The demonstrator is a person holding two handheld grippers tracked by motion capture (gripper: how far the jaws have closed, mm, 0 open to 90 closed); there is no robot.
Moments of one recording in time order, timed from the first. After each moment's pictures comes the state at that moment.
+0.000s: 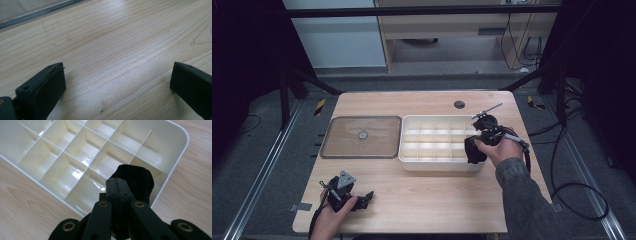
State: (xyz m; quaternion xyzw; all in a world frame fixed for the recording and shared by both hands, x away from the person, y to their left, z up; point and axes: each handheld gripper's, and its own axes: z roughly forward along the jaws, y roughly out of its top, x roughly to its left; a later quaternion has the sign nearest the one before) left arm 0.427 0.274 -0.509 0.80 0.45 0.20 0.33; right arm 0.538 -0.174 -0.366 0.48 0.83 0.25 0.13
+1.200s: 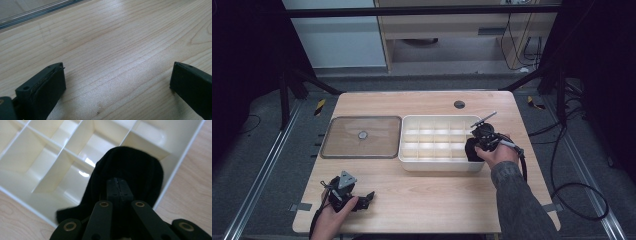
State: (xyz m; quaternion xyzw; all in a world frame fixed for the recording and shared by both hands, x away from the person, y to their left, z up) left arm 0.426 0.271 -0.509 0.81 0.45 0.20 0.33; right arm 0.550 -0.180 -0.417 0.49 0.84 0.20 0.12
